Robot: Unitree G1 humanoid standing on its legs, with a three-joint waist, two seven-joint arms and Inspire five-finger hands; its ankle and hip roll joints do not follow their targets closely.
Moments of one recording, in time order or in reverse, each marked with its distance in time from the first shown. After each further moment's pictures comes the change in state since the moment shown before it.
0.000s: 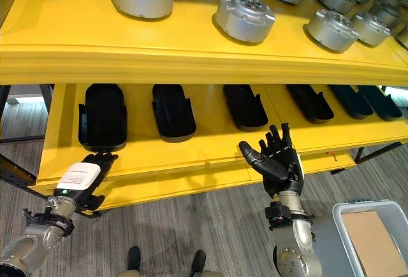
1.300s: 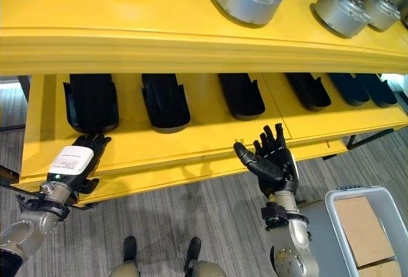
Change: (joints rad) left arm -0.104 0.043 -0.001 0.032 -0.001 0.018 0.050; right arm -0.008 -0.003 0.035 0.000 0.000 0.000 0.001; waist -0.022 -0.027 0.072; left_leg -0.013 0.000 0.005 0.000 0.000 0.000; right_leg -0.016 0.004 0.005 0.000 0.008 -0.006
